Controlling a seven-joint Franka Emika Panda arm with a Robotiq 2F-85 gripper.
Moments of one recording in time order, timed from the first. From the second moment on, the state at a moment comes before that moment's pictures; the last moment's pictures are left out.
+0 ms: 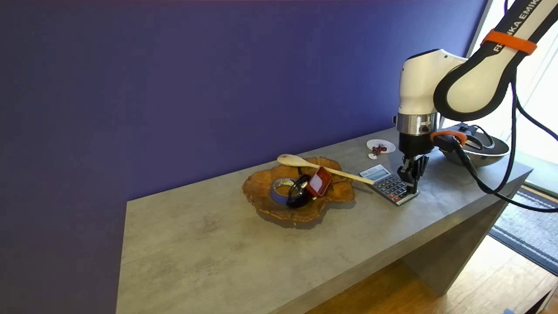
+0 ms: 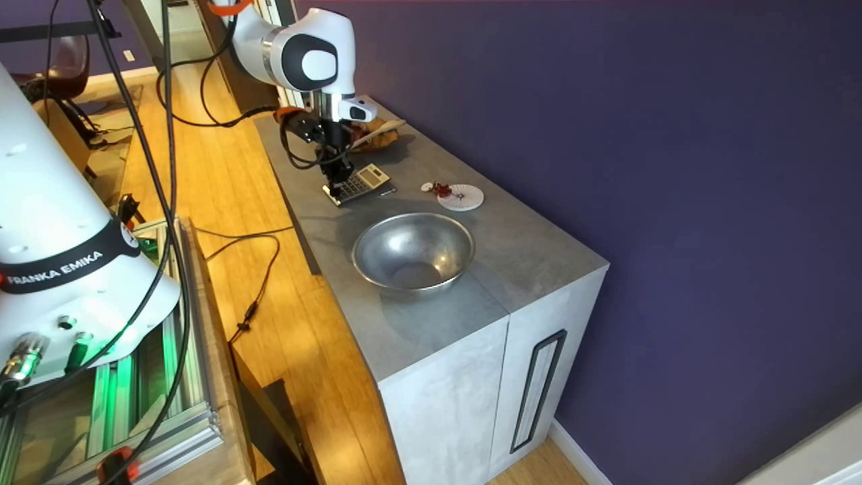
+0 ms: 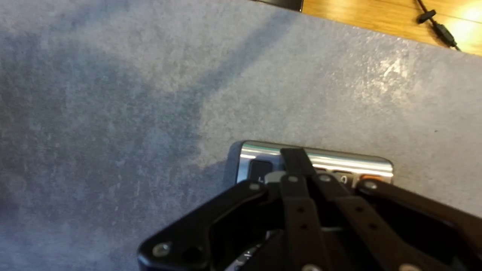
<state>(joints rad) 0.29 0.43 0.13 -2.40 0.00 2.64 0.26</state>
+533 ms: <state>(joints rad) 0.29 0.43 0.13 -2.40 0.00 2.63 0.26</state>
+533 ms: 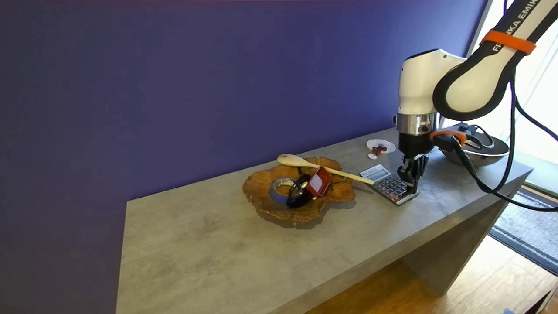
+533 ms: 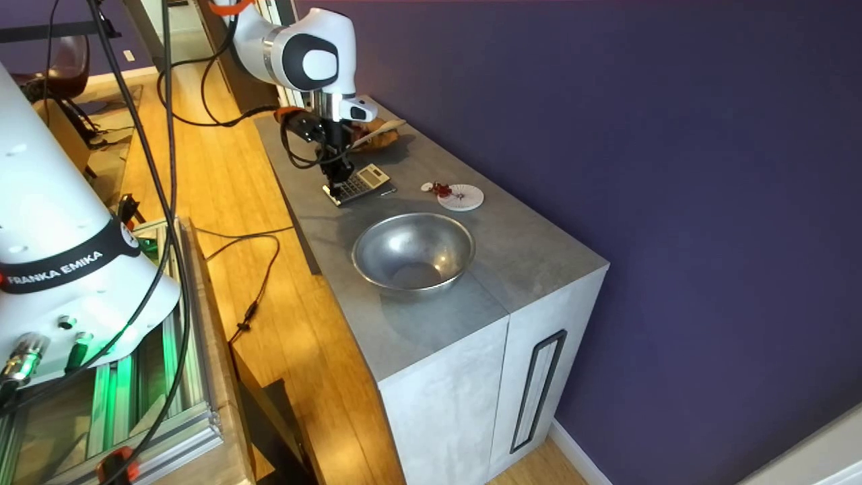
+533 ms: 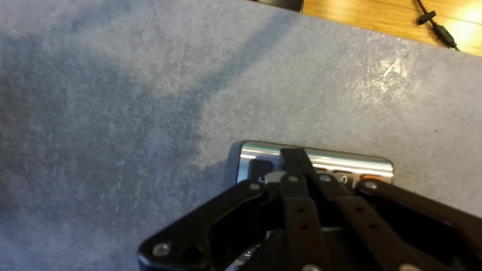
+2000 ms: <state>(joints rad) 0.29 0.12 0.18 -2.47 0.02 2.53 0.27</state>
